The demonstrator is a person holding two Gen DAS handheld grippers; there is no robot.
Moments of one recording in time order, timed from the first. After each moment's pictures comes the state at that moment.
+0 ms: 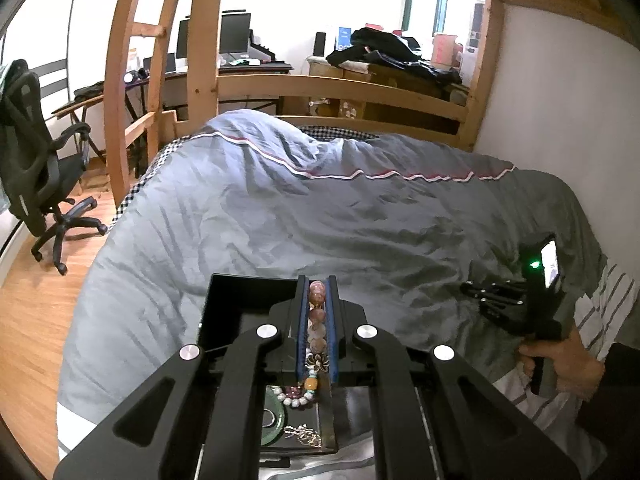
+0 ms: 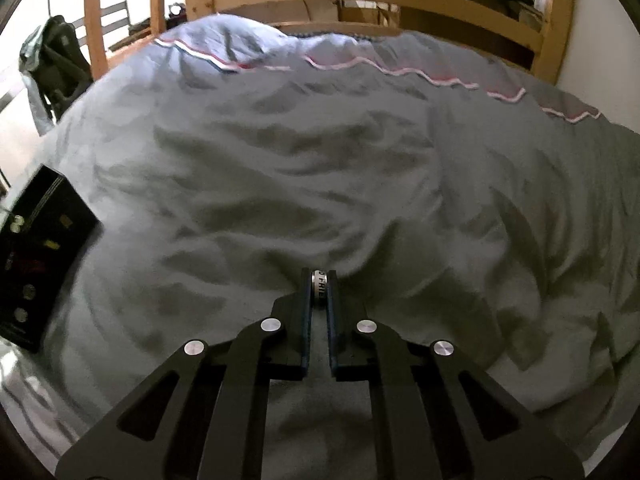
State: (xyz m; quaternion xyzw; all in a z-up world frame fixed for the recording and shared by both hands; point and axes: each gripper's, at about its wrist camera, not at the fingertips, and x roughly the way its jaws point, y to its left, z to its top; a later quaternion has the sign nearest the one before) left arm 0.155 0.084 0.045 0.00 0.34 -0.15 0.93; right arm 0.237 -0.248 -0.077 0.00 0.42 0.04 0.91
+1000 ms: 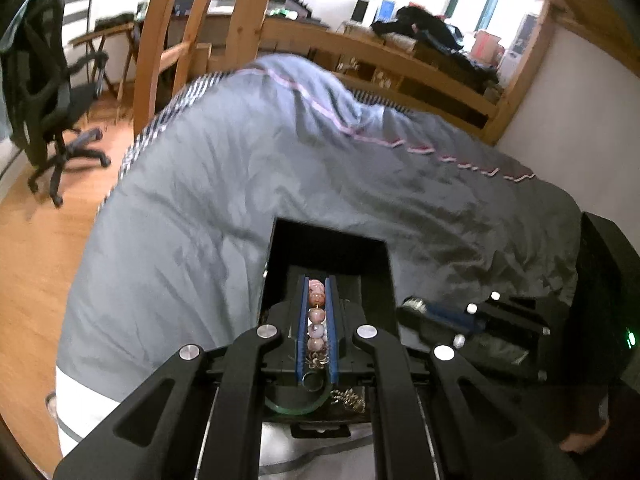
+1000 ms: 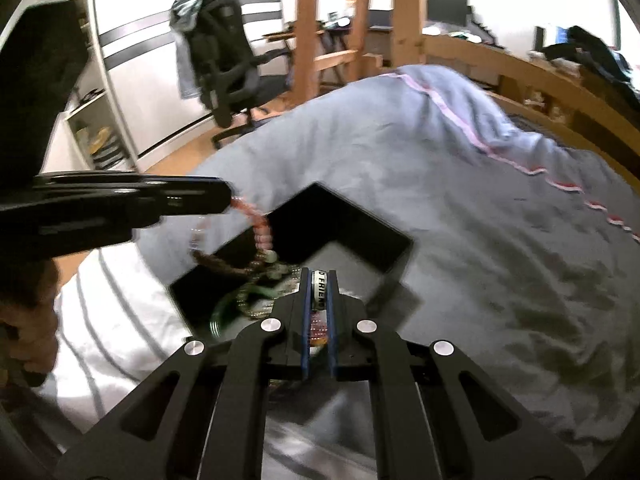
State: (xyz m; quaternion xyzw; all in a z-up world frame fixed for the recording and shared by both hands) left arm 0.178 0.158 0.013 -0.08 0.43 -0.14 0.89; right arm 0.195 -0.013 -0.017 -0.07 0.38 0.28 0.88
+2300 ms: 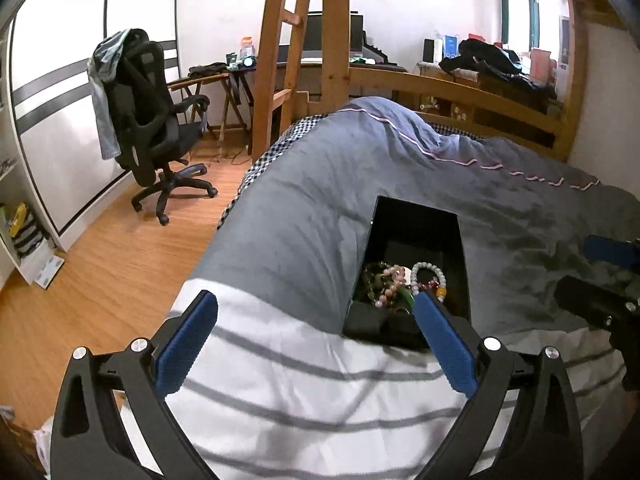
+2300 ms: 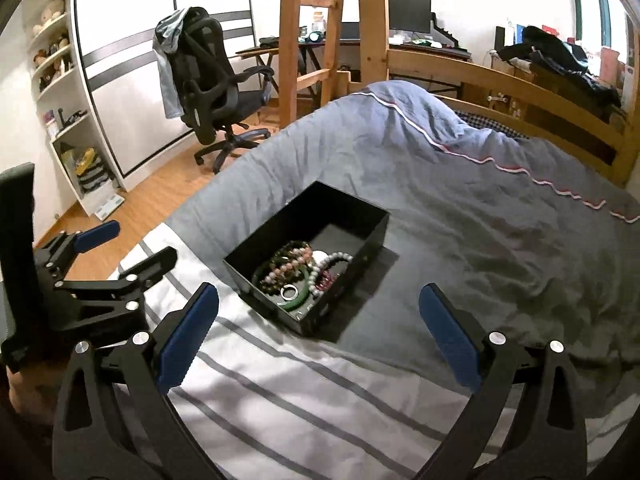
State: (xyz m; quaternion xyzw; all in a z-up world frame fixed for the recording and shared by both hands) left arm 0.043 0.180 0.026 -0.01 0.34 0.05 0.94; right arm 0.094 -0.051 0.043 -0.05 0.36 0.20 0.91
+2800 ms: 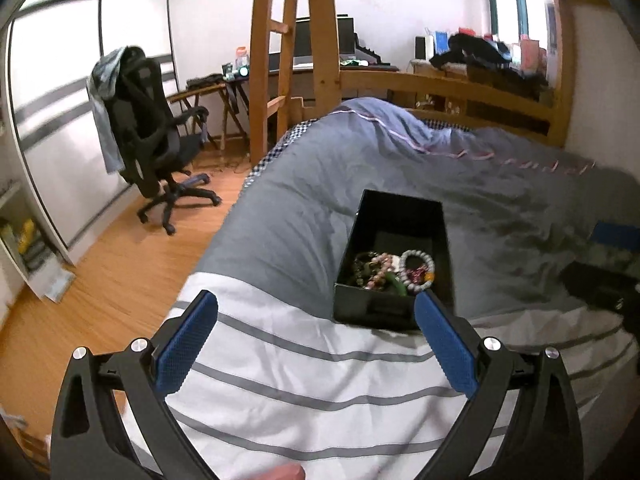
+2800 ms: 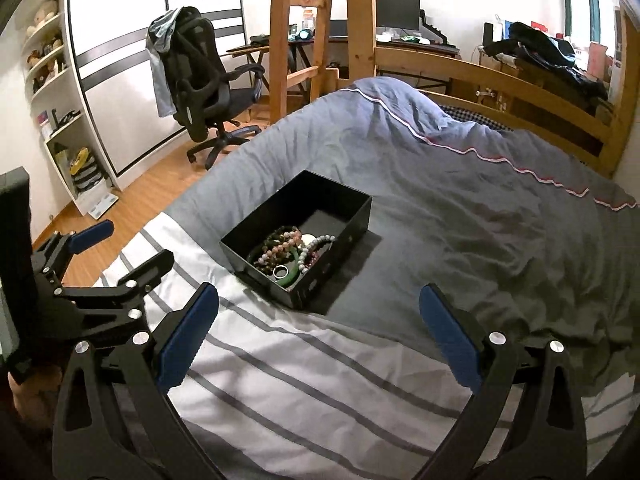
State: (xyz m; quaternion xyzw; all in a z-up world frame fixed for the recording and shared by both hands) left arm 0.023 0.147 0.026 0.04 0.33 0.06 0.94; right arm 0.075 -0.070 0.048 -0.04 0.37 0.18 0.91
